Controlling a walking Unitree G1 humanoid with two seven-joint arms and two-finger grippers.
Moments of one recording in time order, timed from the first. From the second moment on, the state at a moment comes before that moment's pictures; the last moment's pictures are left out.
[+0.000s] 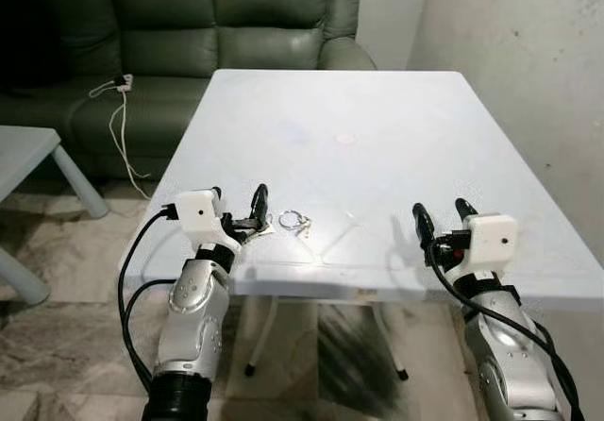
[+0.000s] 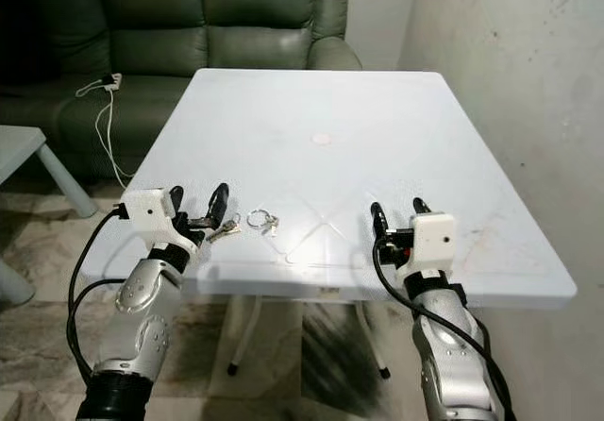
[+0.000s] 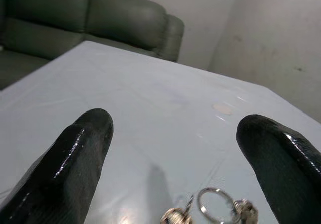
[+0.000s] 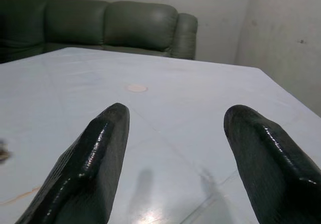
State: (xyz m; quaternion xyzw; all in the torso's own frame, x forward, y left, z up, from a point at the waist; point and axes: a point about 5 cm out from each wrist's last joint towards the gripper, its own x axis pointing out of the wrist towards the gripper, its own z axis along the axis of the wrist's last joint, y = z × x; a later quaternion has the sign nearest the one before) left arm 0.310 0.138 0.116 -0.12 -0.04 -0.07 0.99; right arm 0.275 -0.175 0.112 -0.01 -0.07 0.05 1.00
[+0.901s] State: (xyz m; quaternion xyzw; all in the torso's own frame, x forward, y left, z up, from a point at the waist) left arm 0.310 0.153 0.116 -0.12 -0.04 -0.05 0.99; right arm 0.275 -0.163 0.110 0.00 -0.06 0.07 1.00
